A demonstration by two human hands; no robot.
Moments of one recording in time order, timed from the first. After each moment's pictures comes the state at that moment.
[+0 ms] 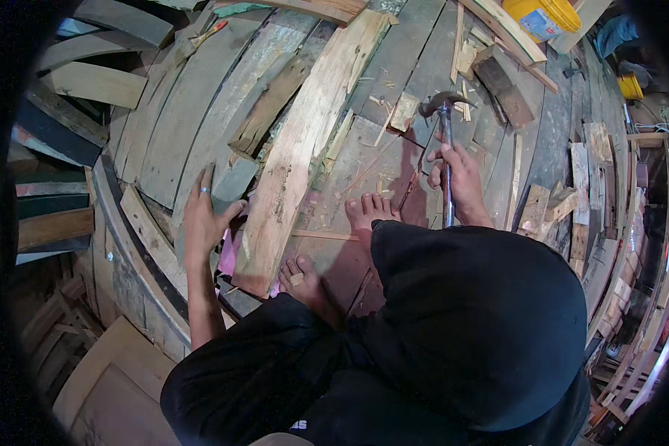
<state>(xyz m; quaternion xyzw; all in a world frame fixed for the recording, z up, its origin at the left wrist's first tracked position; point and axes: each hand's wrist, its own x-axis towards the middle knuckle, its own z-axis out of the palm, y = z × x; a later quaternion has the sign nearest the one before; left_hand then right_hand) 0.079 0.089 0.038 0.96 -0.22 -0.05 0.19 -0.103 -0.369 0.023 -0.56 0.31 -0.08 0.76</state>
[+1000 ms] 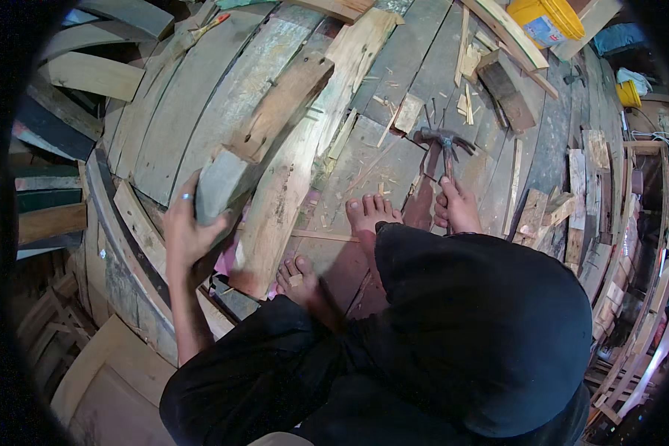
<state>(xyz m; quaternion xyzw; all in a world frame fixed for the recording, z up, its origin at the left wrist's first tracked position) 0.080 0.101 0.081 0.94 -0.25 -0.06 0.24 -0.139 -0.349 0.019 -0.48 0.50 0.03 0.72</state>
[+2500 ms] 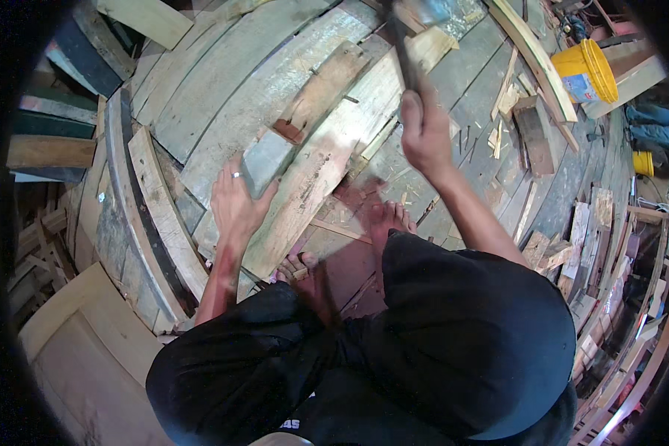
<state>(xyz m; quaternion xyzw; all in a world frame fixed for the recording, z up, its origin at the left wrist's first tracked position) 0.036 0.074 0.019 0.98 -0.11 0.03 0.17 0.057 -0.263 0.073 -0.87 -0.02 -0.23 0.44</state>
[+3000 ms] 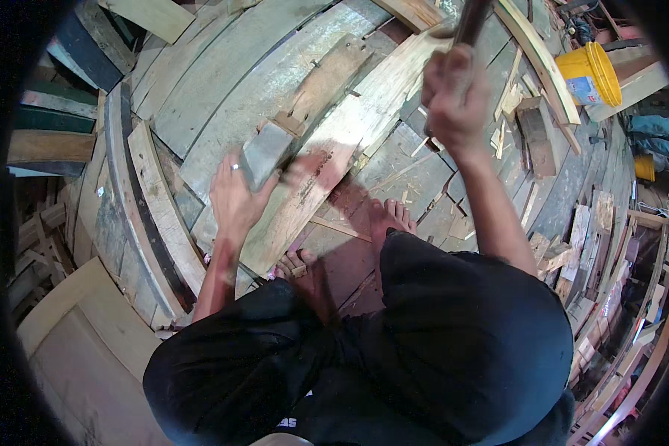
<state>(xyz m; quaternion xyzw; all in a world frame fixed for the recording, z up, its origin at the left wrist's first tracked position) 0.040 0.072 0.020 0.98 -0.11 0.04 0.18 0.076 -0.277 0.119 -0.74 -0.06 -0.22 0.63</state>
